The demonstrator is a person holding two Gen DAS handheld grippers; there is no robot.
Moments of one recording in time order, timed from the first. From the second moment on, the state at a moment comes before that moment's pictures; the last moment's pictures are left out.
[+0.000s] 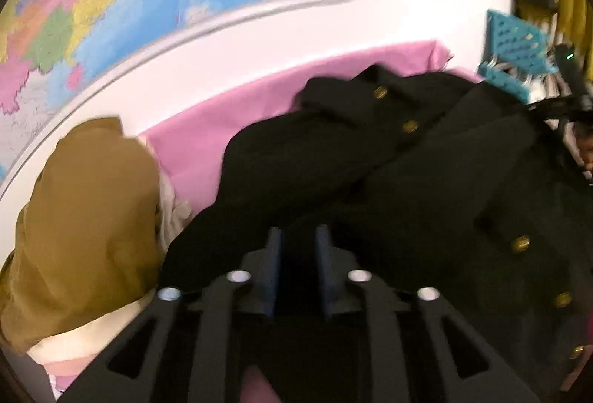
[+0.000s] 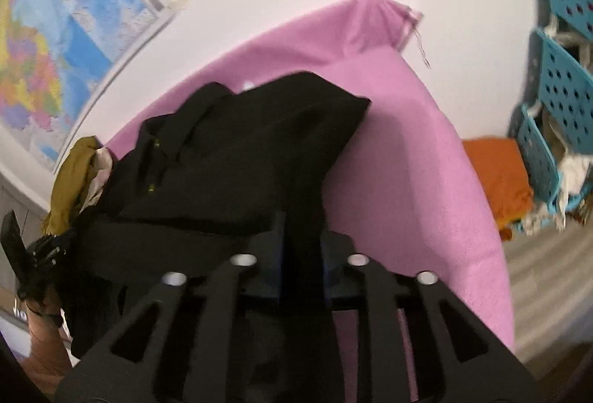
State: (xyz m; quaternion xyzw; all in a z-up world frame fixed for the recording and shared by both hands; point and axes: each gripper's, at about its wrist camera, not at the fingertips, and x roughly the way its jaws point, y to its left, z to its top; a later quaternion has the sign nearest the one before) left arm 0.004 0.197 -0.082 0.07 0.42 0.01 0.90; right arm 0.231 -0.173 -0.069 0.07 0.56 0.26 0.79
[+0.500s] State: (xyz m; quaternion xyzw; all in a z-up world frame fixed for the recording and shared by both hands) left arm -0.021 0.240 -0.065 -0.08 0.43 0.02 0.90; right arm 0.117 -0.157 0.027 0.08 0.41 0.31 0.86
